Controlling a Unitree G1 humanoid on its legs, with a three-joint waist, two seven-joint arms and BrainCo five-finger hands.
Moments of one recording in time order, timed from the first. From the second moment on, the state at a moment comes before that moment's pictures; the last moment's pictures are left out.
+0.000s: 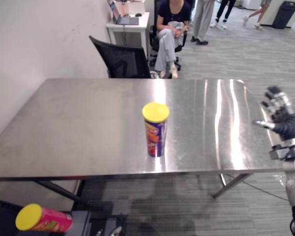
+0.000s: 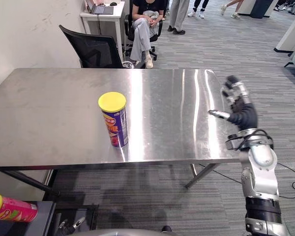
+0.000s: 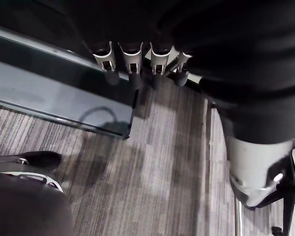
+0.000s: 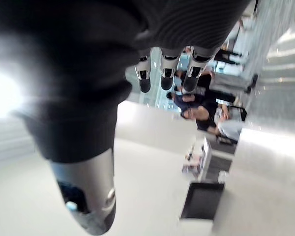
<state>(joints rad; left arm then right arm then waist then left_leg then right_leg) 0.28 0.11 0.16 0.94 -0.09 -0.16 0.19 -0.11 -0.55 -0.23 -0.02 0.44 -0.17 0.34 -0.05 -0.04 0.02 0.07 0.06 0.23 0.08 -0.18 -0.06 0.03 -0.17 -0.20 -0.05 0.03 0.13</state>
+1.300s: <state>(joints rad) 0.26 0.14 0.09 0.98 -0.07 -0.16 0.19 -0.32 -0.46 0.17 0.06 0.49 -0.01 0.39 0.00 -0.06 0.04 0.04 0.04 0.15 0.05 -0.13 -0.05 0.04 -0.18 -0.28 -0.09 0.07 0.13</state>
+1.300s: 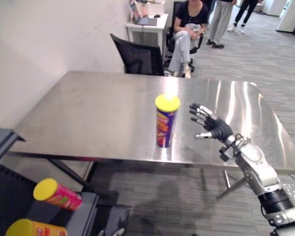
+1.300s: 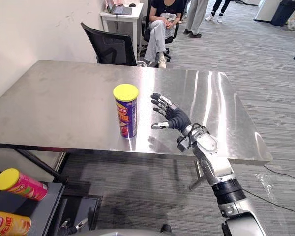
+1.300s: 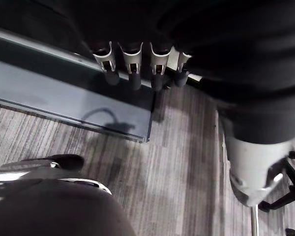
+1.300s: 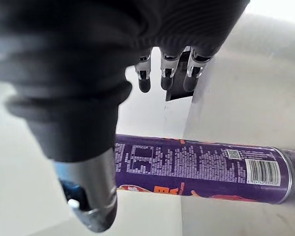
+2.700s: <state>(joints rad) 0.26 0.13 0.11 0.95 -0.07 -0.16 0.19 -0.62 -0.33 0.32 0.41 0.39 -0.03 0.35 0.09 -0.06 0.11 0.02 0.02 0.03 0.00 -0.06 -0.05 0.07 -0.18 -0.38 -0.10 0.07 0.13</state>
